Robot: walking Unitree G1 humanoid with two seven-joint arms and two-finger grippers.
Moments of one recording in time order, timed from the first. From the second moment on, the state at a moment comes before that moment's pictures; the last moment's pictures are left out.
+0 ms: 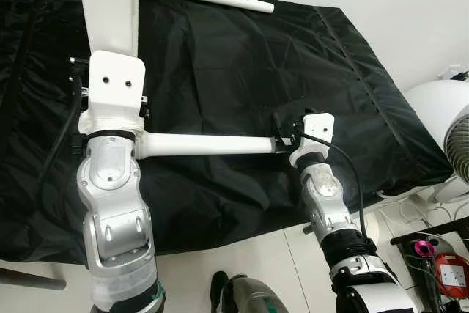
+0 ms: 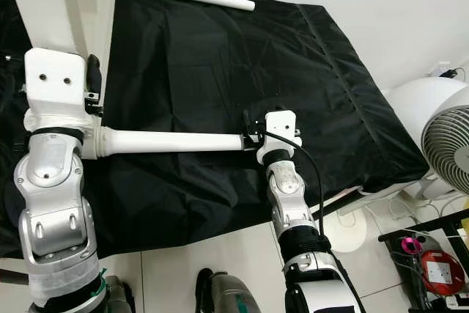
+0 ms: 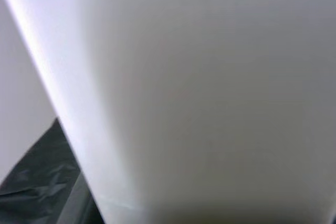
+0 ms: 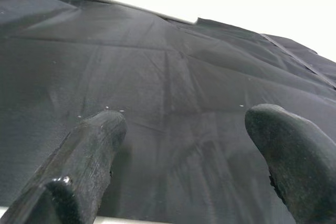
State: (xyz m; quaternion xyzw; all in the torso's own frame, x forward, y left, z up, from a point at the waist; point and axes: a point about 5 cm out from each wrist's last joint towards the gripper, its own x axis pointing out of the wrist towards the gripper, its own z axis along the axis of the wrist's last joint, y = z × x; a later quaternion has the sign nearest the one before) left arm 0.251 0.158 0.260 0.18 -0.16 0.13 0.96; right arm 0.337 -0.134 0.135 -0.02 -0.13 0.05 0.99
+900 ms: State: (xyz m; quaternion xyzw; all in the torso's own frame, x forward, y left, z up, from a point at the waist) left arm 0.249 0.173 0.255 0.20 -0.14 0.17 0.95; right arm 0.339 -0.138 0.134 -0.03 -0.12 0.05 0.99
